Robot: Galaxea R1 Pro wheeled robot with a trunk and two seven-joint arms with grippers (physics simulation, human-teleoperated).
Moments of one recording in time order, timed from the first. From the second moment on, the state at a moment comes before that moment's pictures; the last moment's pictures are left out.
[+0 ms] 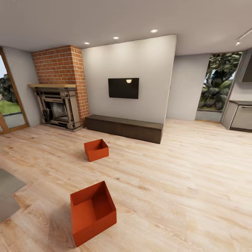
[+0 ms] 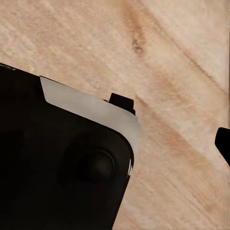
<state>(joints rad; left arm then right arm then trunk) 0.00 0.02 0.01 -0.05 0.06 -0.05 0.02 -0.13 -0.04 0.94 0.03 -0.63 -0.16 0.10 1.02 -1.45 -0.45</state>
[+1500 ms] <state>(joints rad) 0.00 0.02 0.01 -0.05 0.06 -0.05 0.02 -0.13 -0.04 0.94 0.03 -0.63 -0.16 0.10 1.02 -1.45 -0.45</state>
